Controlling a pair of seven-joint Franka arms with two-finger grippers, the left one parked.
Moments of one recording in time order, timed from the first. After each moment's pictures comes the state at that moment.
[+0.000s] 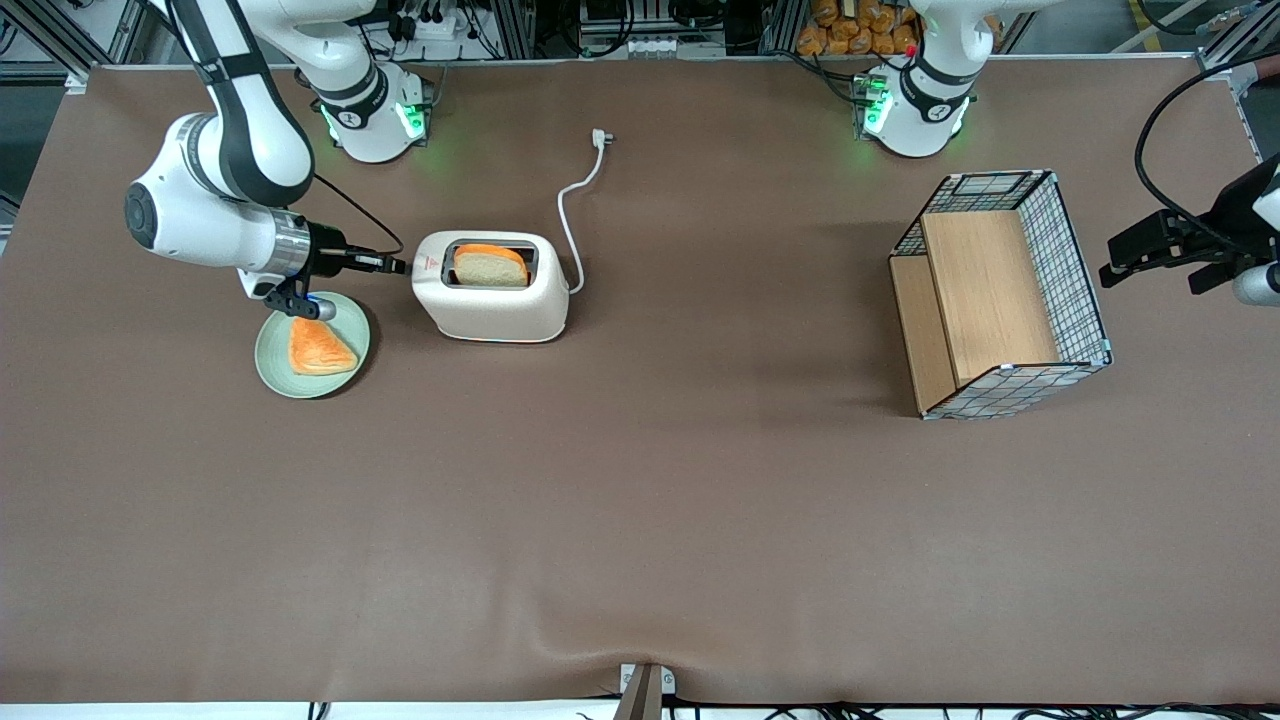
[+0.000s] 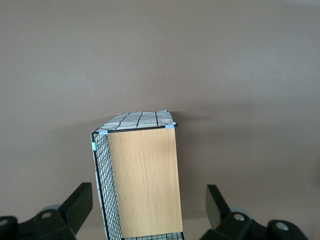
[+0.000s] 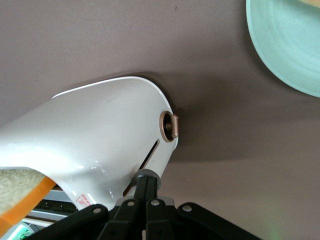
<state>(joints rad) 0.08 -0.06 0.00 -2.51 0.57 2.10 0.01</state>
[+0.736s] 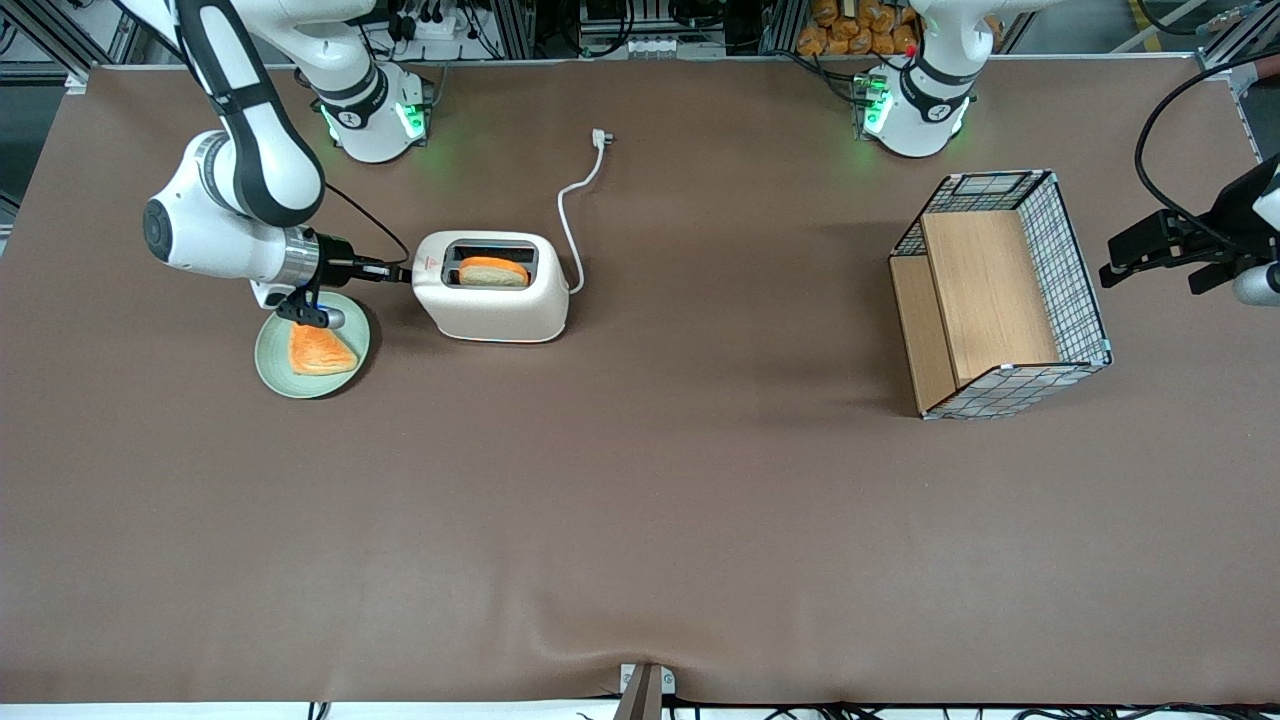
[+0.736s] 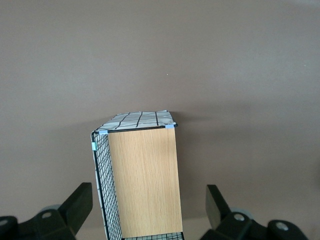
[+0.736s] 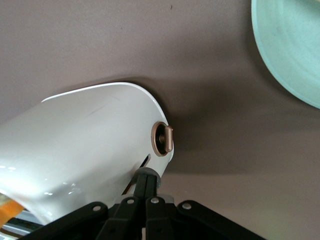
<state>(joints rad) 0.08 0.01 0.00 -2.52 0.63 2.16 -0.09</state>
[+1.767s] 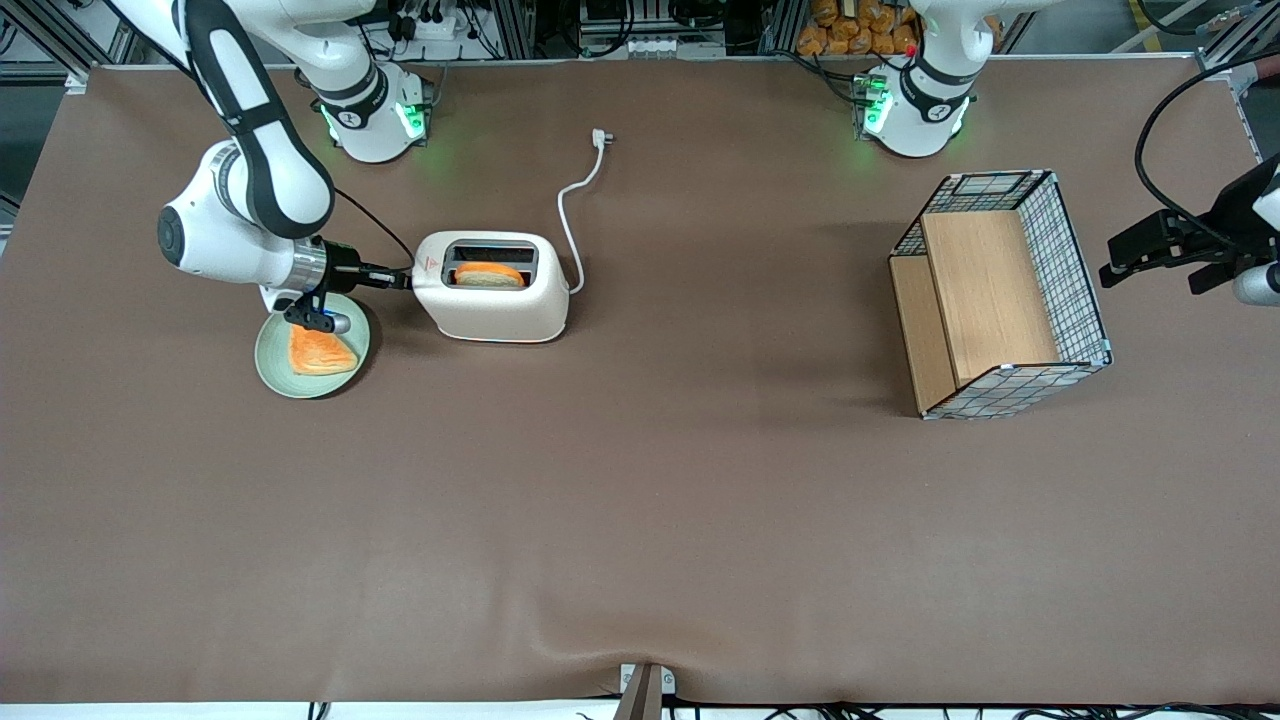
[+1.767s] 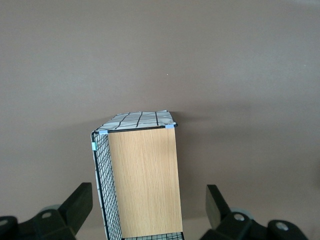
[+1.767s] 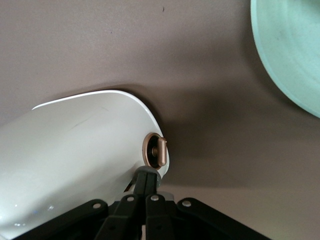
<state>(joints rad) 0.10 0.05 -0.01 -2.54 0.69 2.24 -0.14</state>
